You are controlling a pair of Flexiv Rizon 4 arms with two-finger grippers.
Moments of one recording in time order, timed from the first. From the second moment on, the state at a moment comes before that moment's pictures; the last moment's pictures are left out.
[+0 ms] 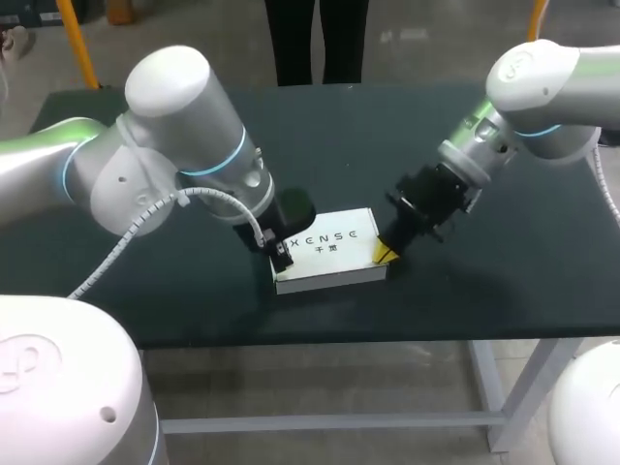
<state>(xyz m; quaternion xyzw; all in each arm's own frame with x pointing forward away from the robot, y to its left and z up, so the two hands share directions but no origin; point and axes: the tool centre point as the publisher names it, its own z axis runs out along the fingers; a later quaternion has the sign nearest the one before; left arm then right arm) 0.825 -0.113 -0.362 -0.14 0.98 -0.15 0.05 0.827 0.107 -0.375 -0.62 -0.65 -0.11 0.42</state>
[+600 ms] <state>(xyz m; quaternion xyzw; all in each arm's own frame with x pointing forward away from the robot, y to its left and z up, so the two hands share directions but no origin) 0.830 -0.121 -0.360 -0.18 0.97 -0.17 0.03 0.844 0.102 -0.365 -0.59 -0.67 -0.14 0.43</state>
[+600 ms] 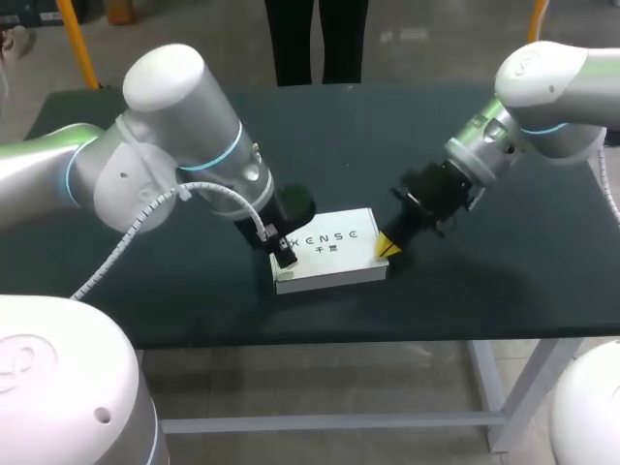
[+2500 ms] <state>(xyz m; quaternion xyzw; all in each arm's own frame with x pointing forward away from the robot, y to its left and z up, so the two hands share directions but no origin) 0.726 -0.185 -0.341 -0.59 0.80 -0.10 -0.02 0.889 -0.005 -0.322 -0.45 -0.82 -0.33 0.15</state>
